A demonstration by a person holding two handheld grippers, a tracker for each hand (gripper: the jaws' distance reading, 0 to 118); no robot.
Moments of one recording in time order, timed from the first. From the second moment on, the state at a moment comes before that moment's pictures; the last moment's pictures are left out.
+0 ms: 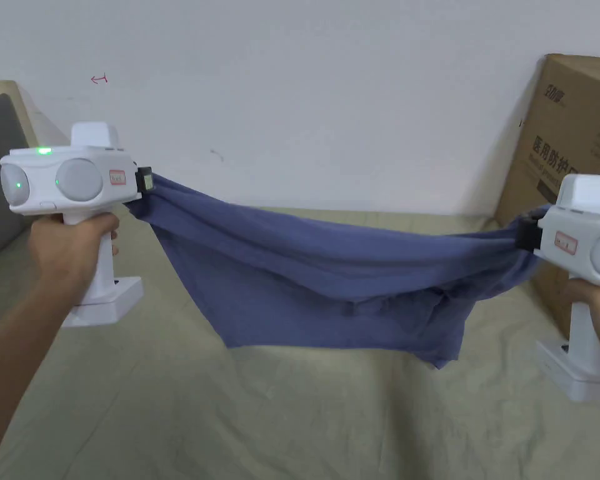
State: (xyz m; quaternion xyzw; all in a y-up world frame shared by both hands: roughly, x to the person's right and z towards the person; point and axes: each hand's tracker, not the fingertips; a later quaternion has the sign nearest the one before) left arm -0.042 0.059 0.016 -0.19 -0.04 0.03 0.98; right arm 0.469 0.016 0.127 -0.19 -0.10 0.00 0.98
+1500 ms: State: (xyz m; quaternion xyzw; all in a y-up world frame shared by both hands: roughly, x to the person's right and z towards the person) left arm -0.121 -0.260 0.339 -0.50 0.03 0.08 0.86; right arm 0.435 -0.280 0.426 -0.48 -0.15 -0.10 0.86
